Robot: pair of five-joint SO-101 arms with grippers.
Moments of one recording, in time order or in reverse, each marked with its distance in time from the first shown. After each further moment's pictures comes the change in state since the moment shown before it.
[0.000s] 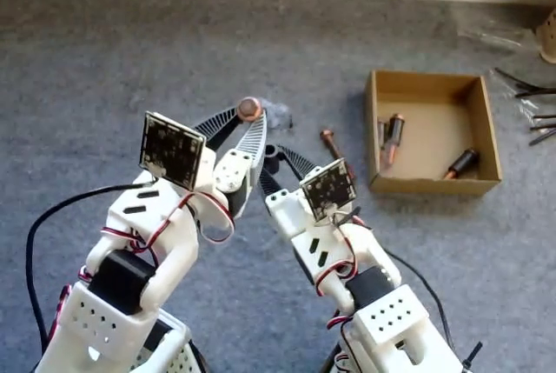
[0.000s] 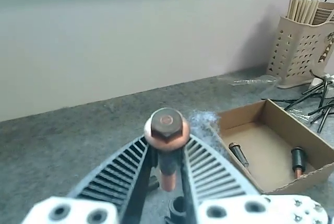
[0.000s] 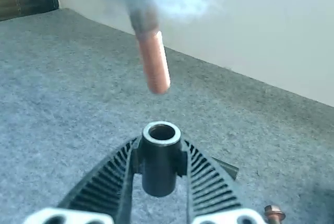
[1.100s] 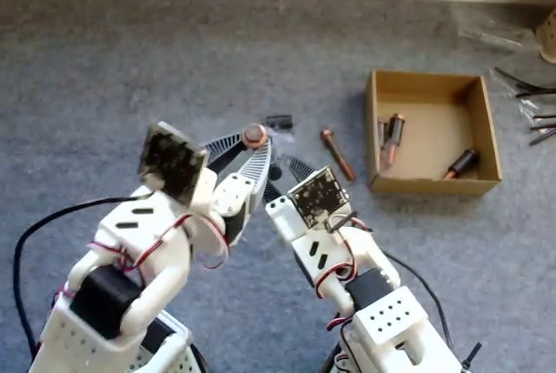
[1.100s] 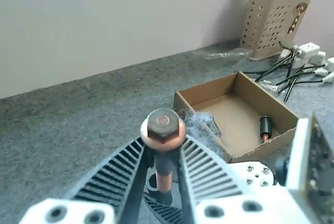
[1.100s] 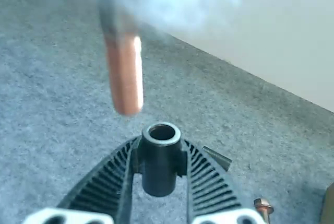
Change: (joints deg) left arm 4.0 -5.0 -5.4 14.2 0.3; right arm 0.1 0.0 2.1 0.0 5.8
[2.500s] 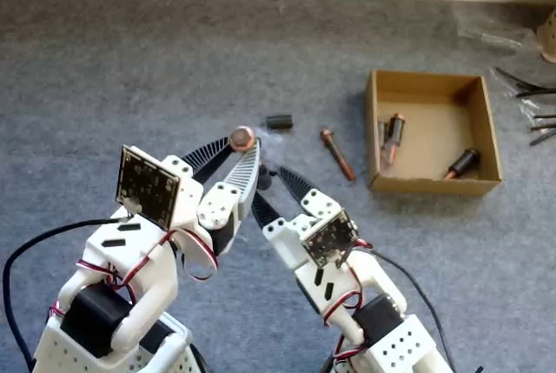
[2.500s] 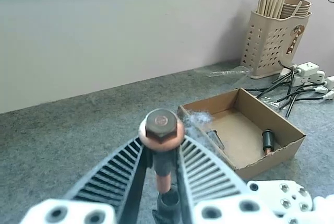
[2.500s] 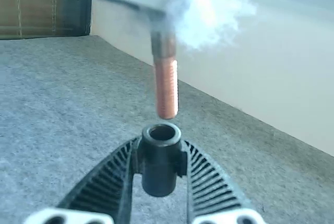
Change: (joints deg) left arm -0.4 -5.9 5.2 -2.0 0.1; right arm -5.1 -25.4 8.1 6.5 0.0
